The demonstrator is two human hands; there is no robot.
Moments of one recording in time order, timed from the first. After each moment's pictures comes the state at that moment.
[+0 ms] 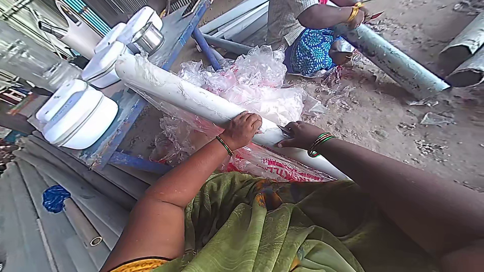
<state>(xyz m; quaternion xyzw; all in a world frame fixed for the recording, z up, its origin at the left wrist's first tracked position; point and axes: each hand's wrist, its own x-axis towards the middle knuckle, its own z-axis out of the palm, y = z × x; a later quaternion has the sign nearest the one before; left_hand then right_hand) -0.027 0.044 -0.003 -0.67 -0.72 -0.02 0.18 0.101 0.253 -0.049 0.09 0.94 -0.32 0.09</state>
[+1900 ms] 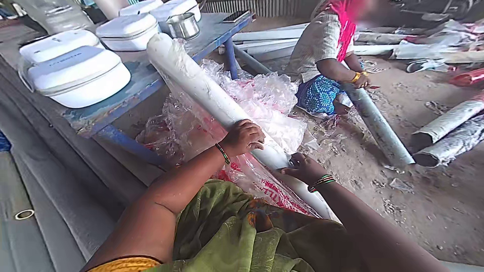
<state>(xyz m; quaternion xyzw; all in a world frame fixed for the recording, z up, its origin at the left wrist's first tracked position) -0.061 0.015 -0.008 -0.65 -0.71 -0.18 0.21 0.105 0.240 -0.025 0.13 0.94 -0.29 0.14</state>
